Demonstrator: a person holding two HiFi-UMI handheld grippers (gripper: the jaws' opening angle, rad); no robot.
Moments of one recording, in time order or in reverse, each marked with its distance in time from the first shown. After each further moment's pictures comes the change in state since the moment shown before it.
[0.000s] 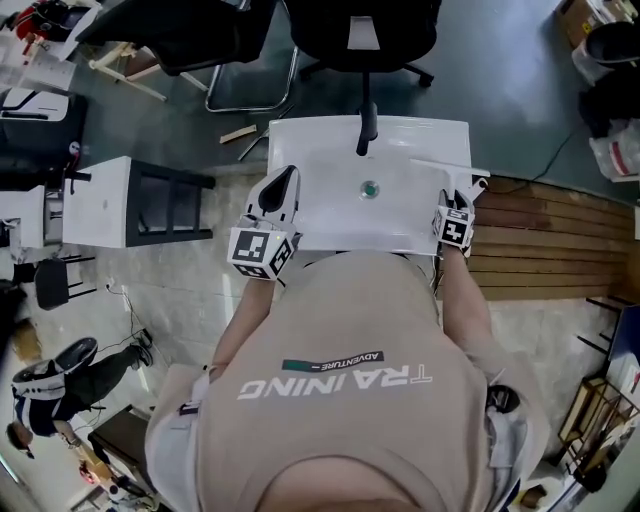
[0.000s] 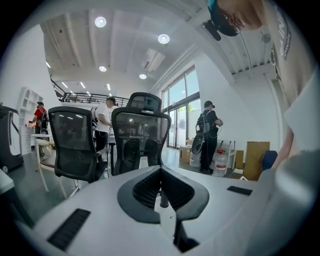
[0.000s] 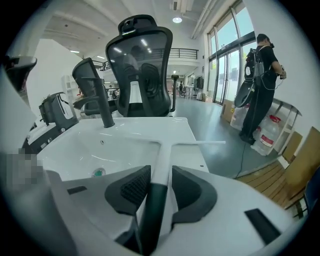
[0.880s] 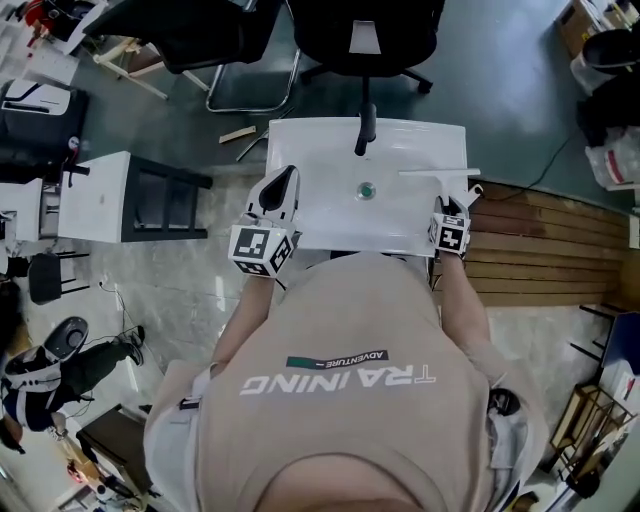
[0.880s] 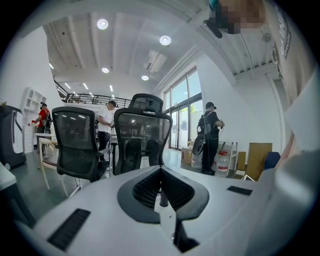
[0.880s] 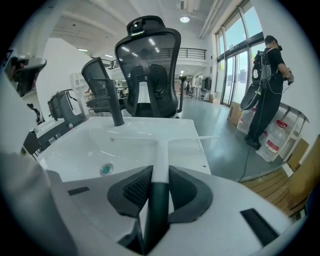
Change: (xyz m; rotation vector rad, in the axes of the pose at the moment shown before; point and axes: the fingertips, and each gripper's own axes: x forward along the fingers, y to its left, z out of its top) left arm -0.009 -0.005 -0.004 -0.014 -0.020 0.026; right arm -0.019 0.010 0.000 -0.067 0.003 0.061
